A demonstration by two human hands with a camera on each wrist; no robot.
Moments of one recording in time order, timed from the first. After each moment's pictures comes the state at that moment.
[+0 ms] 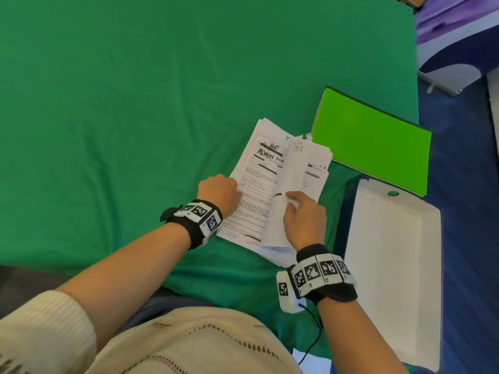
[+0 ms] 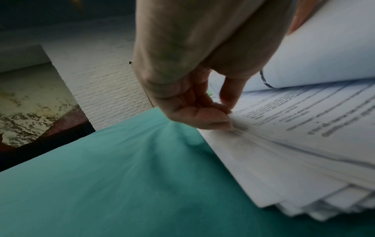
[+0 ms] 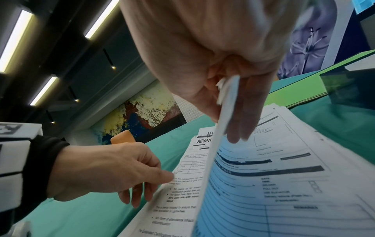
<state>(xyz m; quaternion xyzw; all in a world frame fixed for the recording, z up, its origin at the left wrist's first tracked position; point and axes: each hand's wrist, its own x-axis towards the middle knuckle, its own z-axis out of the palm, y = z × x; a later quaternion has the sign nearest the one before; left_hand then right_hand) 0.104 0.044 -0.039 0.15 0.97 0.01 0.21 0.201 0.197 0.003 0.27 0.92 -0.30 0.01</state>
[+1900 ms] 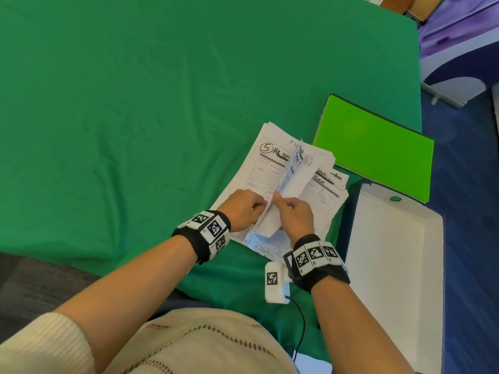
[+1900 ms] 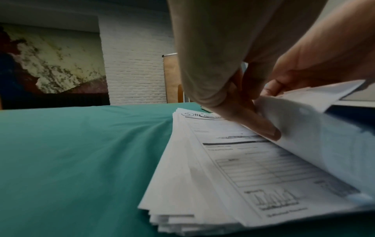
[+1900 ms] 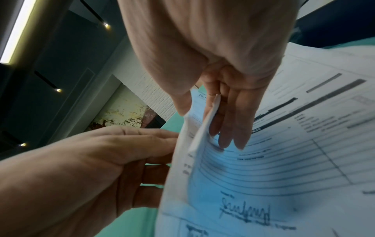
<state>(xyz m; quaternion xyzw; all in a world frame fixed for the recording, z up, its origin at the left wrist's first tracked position) 0.138 0.053 -0.032 0.21 0.86 0.37 0.29 0.186 0.193 -0.035 0.34 0.79 -0.50 0.07</state>
